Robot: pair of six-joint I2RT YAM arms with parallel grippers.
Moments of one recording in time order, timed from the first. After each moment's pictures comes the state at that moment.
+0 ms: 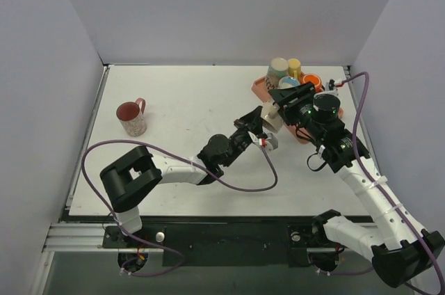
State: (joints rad) left arm -1.05 1.79 0.95 1.22 -0.23 0.88; right arm 0.42 0.99 0.97 -0.19 0.08 1.30
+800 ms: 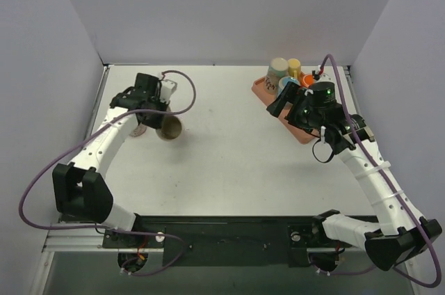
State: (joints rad) left arm -0.33 1.50 1.34 -0.78 -0.04 0.14; right arm 0.39 1.12 1.24 -0.72 0.03 0.70
